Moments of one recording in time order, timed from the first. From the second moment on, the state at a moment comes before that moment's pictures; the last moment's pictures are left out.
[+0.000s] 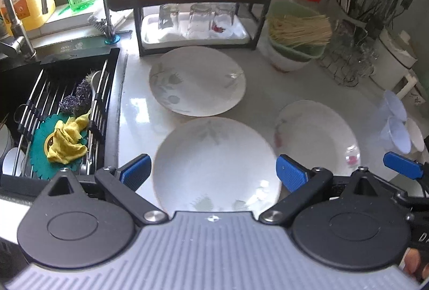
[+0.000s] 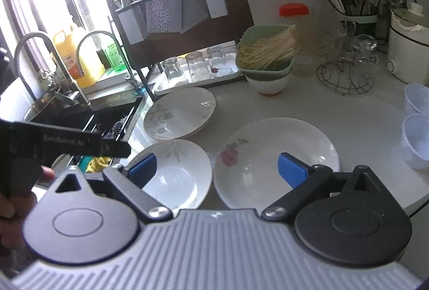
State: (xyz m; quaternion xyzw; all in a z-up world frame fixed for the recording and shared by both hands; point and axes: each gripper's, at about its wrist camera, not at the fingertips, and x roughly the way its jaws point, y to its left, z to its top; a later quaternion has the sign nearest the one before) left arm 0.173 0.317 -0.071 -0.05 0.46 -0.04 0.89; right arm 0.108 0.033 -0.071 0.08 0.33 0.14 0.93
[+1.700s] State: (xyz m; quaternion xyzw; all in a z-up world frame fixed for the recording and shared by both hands) left arm 0.250 0.392 -0.199 -0.12 0.51 -0.15 0.84; right arm 0.183 0.083 -0.178 0.20 0.51 0.07 0.83
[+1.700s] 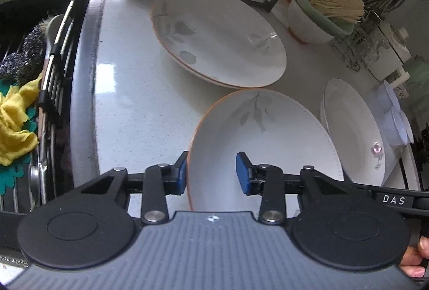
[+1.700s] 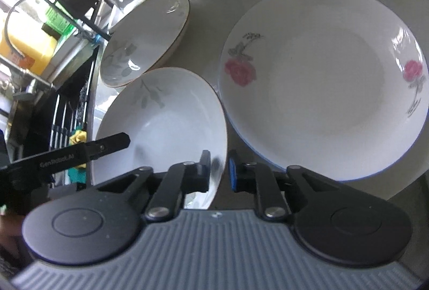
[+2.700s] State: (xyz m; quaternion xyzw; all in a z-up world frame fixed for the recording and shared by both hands) left arm 0.270 0.380 -0.137 -0.16 0.53 -0.18 0.81; right arm 0.180 0.060 -0.125 0.23 0.49 0.08 0.84
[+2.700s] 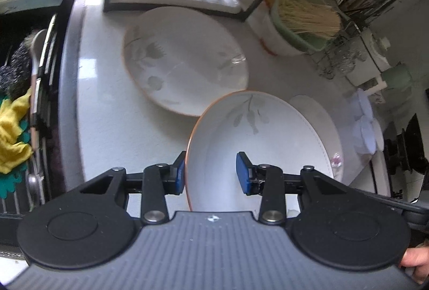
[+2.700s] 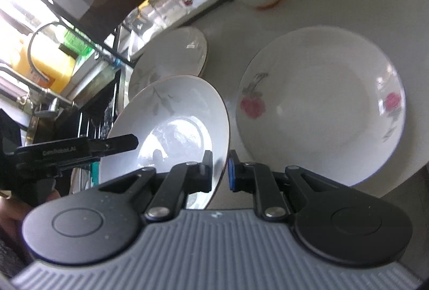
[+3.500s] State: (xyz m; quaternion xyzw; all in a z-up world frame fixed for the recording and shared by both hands) left arm 0.274 0.243 -0.101 -0.12 0.51 -0.19 0.83; right arm 0.171 -0.056 -0.115 0.24 0.46 0.08 0.85
